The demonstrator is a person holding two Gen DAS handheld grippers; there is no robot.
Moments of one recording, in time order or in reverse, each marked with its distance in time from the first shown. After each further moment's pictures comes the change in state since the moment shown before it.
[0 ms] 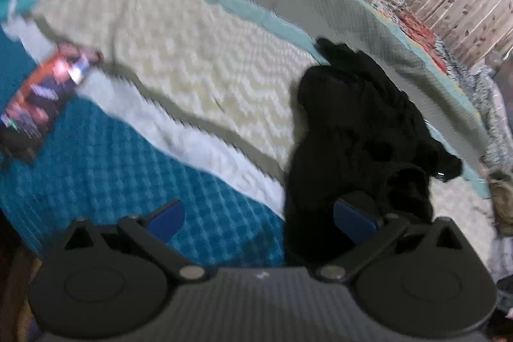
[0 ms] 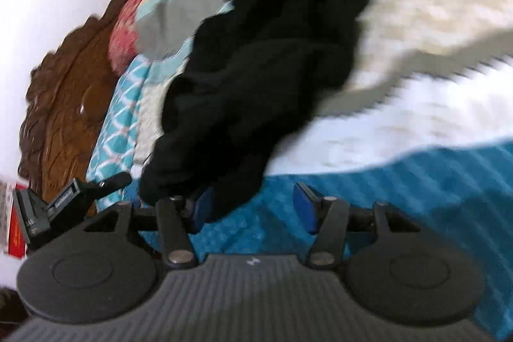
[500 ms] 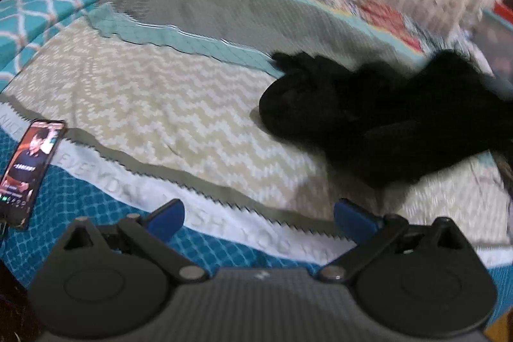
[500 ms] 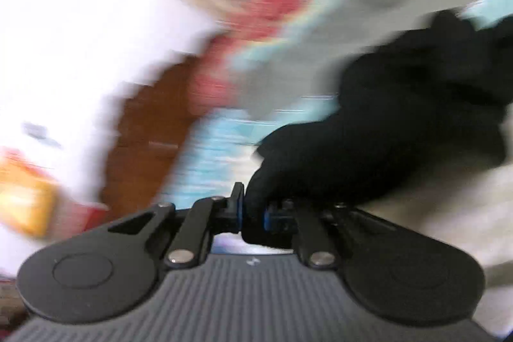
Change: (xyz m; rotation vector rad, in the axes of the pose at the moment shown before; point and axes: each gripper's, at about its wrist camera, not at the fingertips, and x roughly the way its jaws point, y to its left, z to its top) left arm -0.007 -0.060 0.003 0.220 -0.116 0.064; right arm -0.004 0.102 0.102 -0.160 -0.084 0.512
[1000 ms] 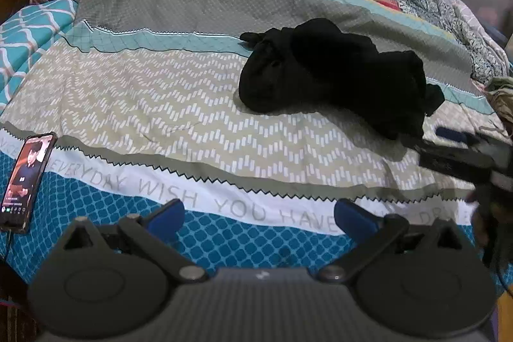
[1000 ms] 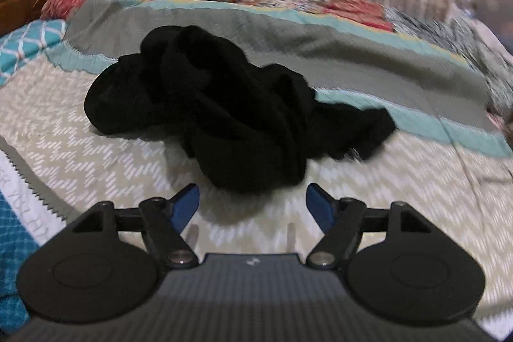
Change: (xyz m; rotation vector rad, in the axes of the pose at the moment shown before) left arm 0.000 -0.052 -0.029 0.189 0.056 0.045; right arm 0.041 -0.078 -0.048 -0.774 0.005 -1.027
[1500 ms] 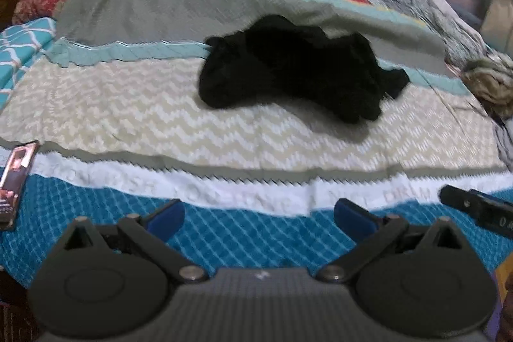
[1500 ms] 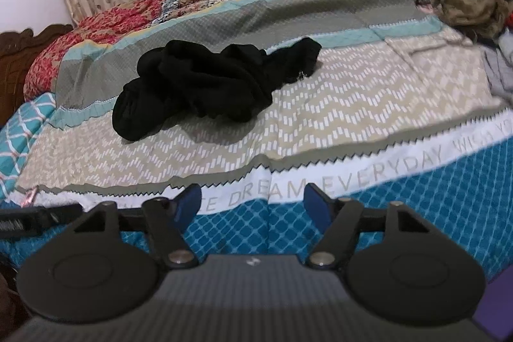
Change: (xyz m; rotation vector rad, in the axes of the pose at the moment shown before) left arm -0.019 -0.040 -0.022 0.059 -0.041 -0.029; right arm -0.138 -0.011 -0.060 0.438 0.048 -0.027
